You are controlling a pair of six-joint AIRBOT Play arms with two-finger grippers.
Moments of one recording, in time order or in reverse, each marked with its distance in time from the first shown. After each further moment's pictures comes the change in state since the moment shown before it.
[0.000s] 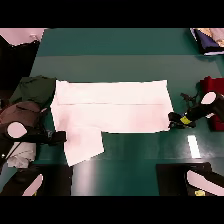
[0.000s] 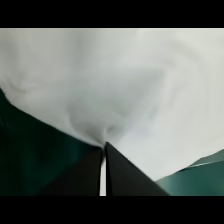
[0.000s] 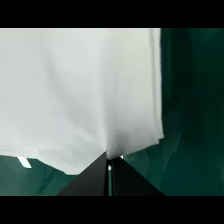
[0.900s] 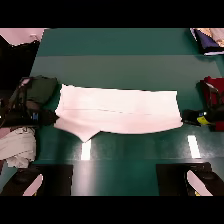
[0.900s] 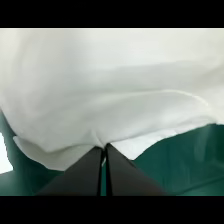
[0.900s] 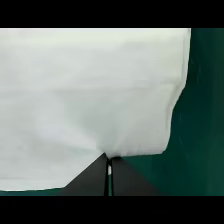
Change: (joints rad) left arm 0.000 0.004 0.341 0.045 0.030 0.102; right arm 0.002 0.342 0.063 -0.077 0.068 0.057
